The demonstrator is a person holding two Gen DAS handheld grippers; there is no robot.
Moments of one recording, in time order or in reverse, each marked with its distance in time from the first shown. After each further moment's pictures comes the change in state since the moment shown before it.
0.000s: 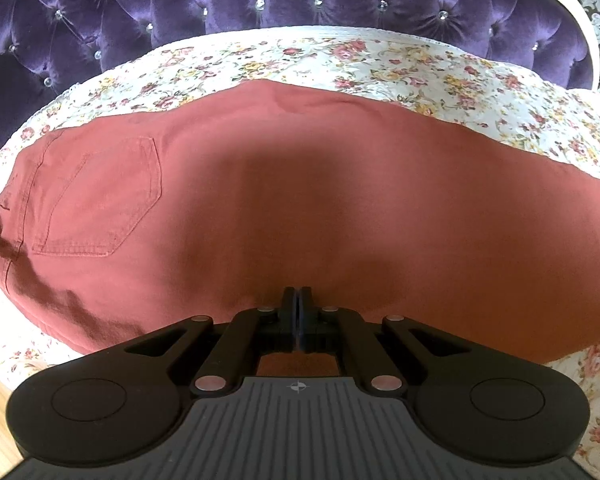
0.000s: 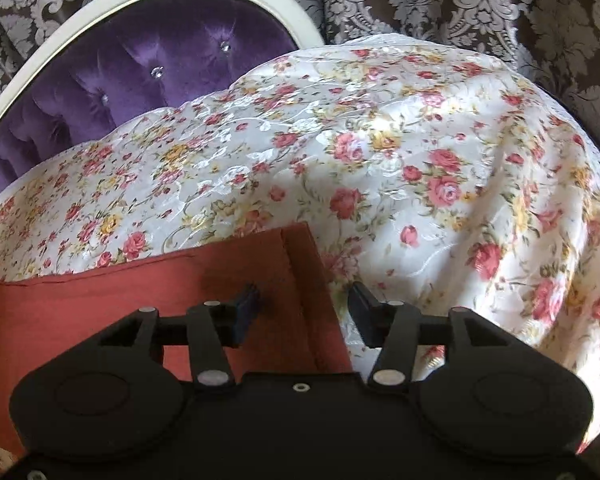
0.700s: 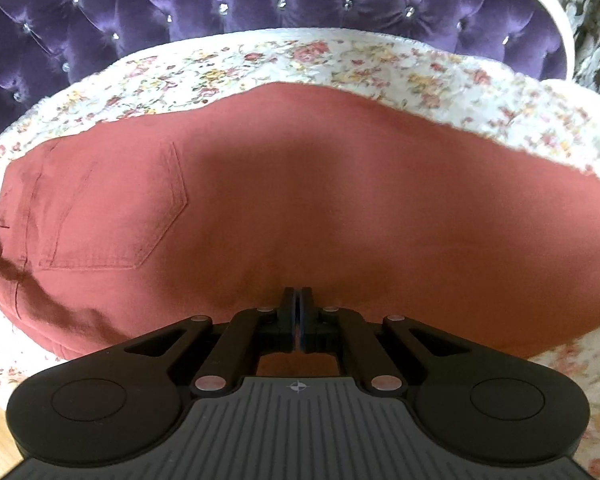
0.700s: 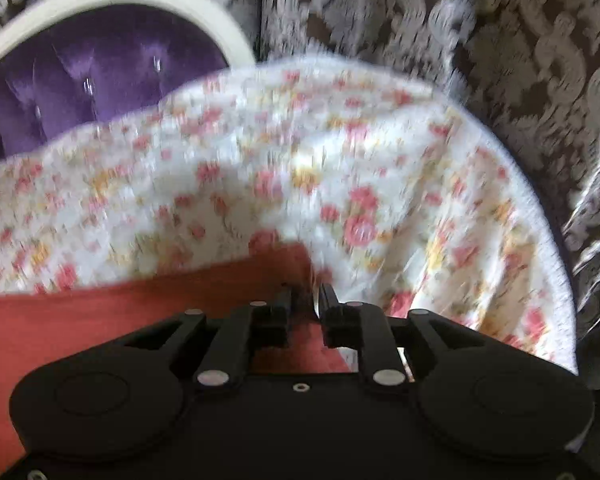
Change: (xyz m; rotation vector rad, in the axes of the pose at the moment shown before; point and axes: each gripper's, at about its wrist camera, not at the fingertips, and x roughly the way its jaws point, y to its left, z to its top) left arm -0.007 -0.011 0.013 0.037 0.004 -0.088; right arm -0.023 -0.007 0.025 0.011 -0.048 -0.251
